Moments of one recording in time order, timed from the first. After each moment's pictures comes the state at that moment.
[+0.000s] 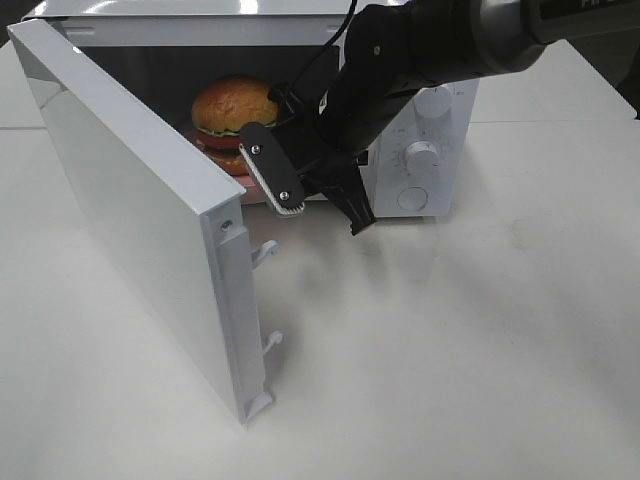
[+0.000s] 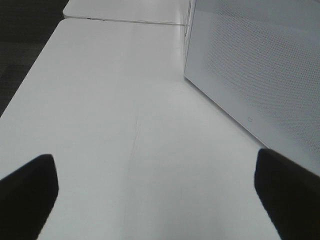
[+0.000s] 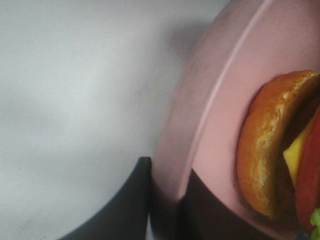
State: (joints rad) left arm 0.07 0.00 -0.50 -0.05 1.04 0.01; right arm 0.58 2.08 -1.49 0.11 0.44 -1.69
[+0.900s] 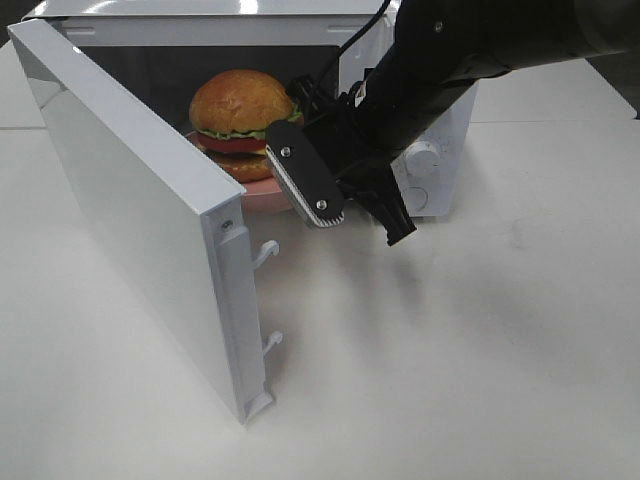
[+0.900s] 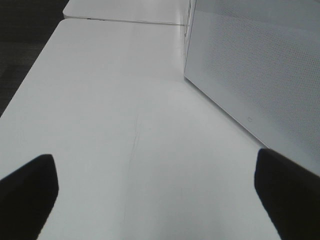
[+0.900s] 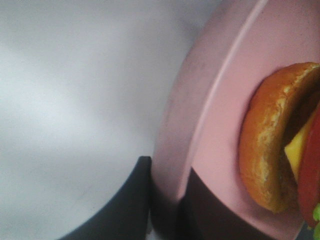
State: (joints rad) left arm 0.07 0.00 -0.50 -0.05 1.04 0.00; right arm 0.58 1.88 -1.28 0.16 0.44 -1.76
